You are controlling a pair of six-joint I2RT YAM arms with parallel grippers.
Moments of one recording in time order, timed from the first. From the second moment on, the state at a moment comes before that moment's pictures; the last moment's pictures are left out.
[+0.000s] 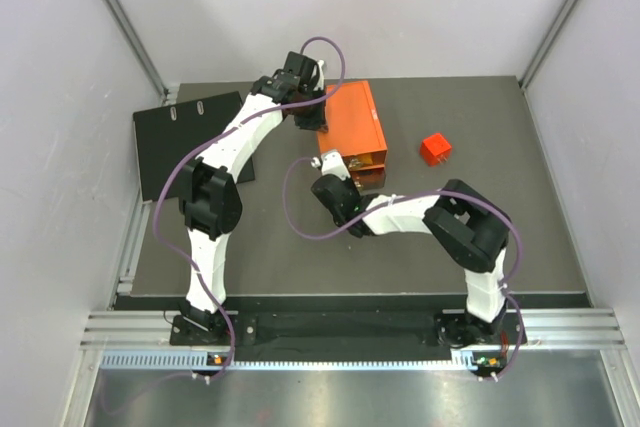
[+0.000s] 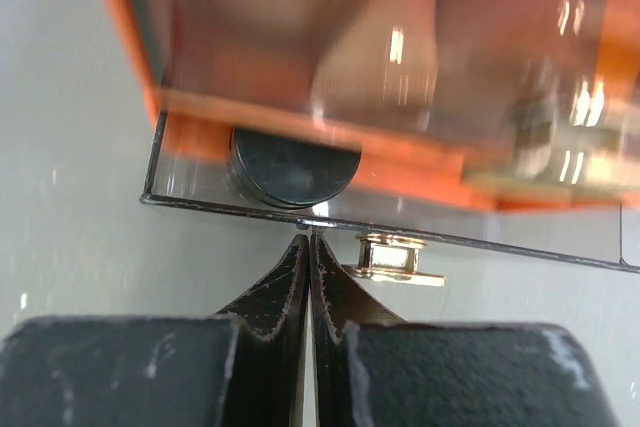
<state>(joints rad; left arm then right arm) -0.44 2.14 2.07 -0.84 0.16 -0.34 0.95 1.92 1.07 0.11 0.73 0.18</state>
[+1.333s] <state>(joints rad) -0.44 2.09 2.02 -0.79 0.16 -0.32 1.00 1.34 1.16 -0.30 0.54 0.18</state>
